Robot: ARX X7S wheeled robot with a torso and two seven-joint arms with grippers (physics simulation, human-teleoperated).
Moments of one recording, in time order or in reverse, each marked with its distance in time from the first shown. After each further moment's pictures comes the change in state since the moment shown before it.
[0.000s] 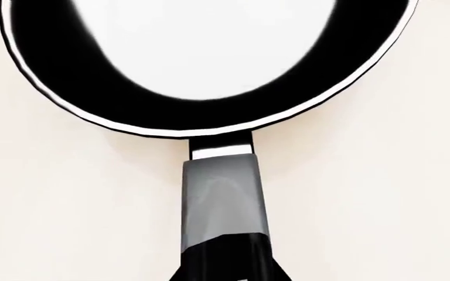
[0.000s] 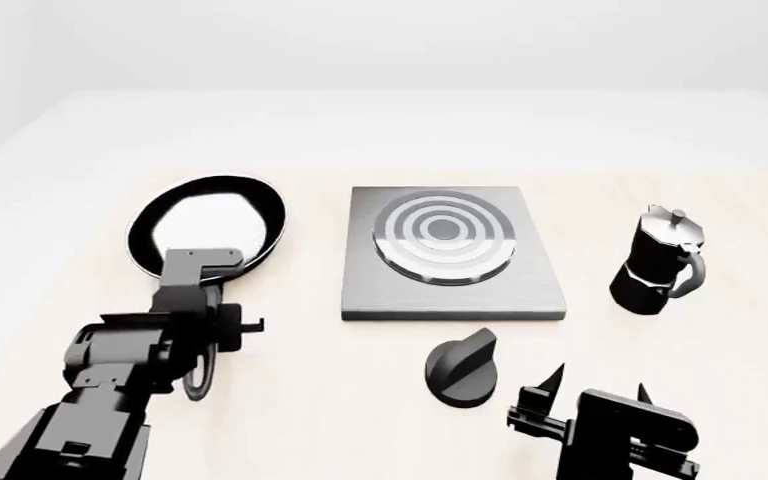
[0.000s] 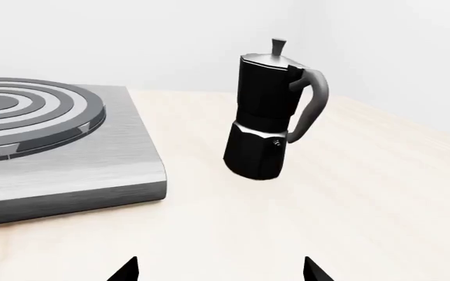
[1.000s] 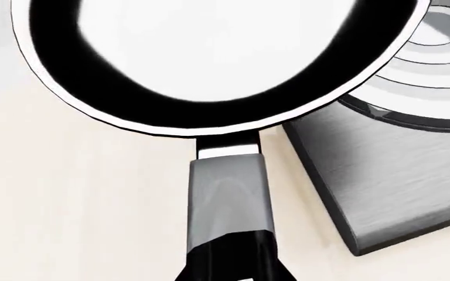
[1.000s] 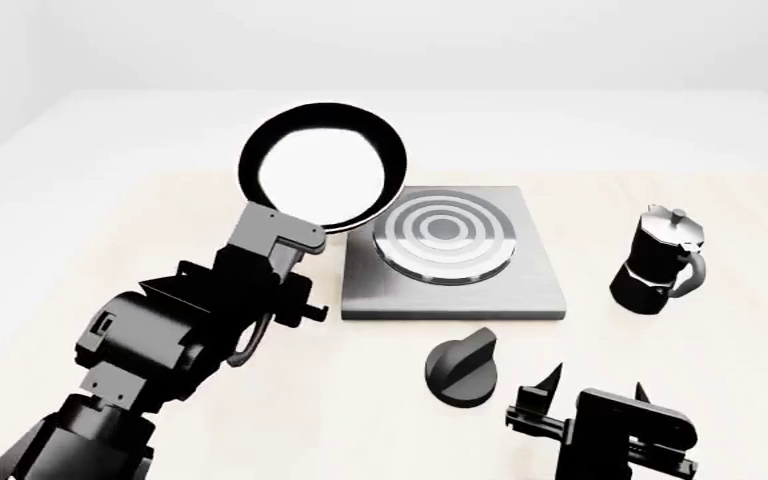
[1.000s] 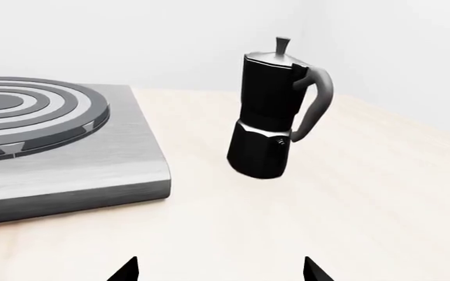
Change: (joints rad) left arm 0.075 -0.049 0.218 0.691 -0.073 -0.288 0.035; right arm 0.004 0.010 -0.015 -0.003 0.017 0.001 0.005
